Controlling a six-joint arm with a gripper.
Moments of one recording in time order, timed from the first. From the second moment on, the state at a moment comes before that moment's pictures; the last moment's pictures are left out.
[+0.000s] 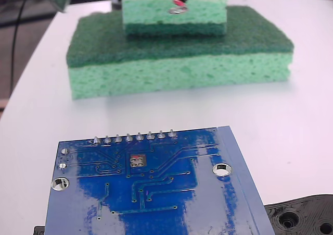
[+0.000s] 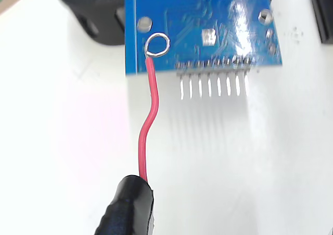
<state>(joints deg) 14.0 122.3 130.4 46.9 -9.7 -0.4</state>
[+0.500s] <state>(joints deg) 12.1 137.1 143.7 44.3 -11.8 -1.3</state>
